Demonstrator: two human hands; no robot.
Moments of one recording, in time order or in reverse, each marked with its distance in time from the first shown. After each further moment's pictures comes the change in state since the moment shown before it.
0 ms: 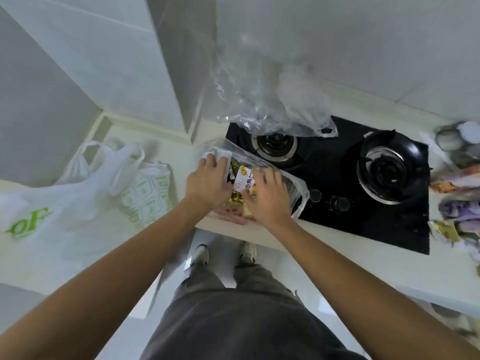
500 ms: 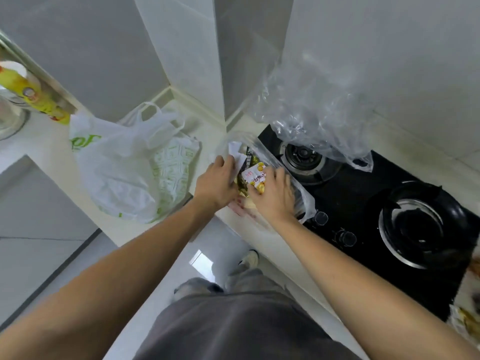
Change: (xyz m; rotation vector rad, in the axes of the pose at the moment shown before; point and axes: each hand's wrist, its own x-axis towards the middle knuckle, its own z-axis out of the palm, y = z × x) left_hand -0.061 0.052 0.014 -0.204 0.195 -0.352; right_hand 0.008 0.031 -0.009 0.123 0.009 -0.223
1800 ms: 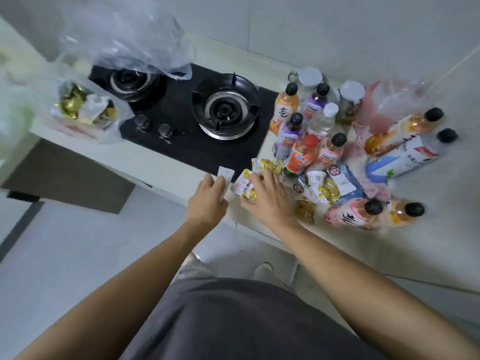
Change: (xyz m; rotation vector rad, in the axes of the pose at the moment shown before) left_hand -0.329 0.432 0.298 0.035 -0.047 0.191; right_hand -0.394 0.465 -0.198 -0.155 0.052 -0.057
